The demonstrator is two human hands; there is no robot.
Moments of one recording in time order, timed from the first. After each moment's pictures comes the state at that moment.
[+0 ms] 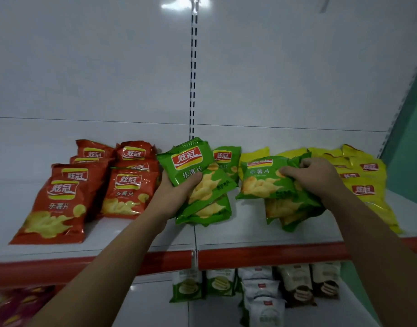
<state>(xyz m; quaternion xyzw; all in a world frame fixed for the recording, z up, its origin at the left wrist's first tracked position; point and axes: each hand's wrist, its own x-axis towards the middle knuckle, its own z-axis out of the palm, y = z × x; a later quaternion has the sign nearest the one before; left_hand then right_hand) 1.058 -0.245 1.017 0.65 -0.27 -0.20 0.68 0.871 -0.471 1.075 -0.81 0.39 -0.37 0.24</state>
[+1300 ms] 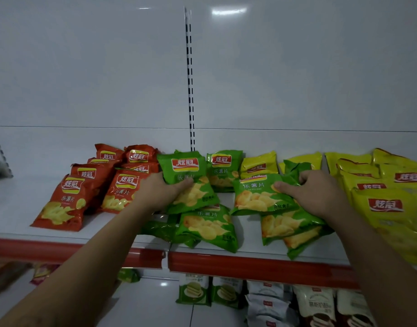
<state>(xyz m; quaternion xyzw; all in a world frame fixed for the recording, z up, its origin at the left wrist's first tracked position) 1.037 -0.267 1.041 0.85 -0.21 -0.04 0.48 0.859 -0.523 1.062 -0.90 0.28 -0.29 0.19</state>
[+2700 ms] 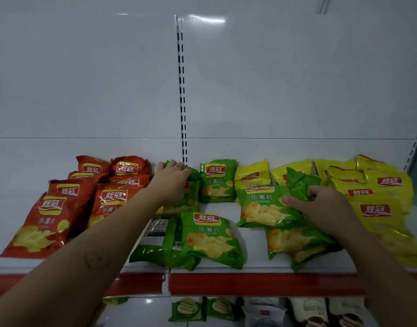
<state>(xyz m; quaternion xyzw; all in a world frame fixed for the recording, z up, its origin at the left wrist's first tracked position) 1.115 -0.316 1.058 0.89 -0.41 0.19 -0.05 0.843 -0.506 1.062 -0.87 0.30 -0.32 0.24</state>
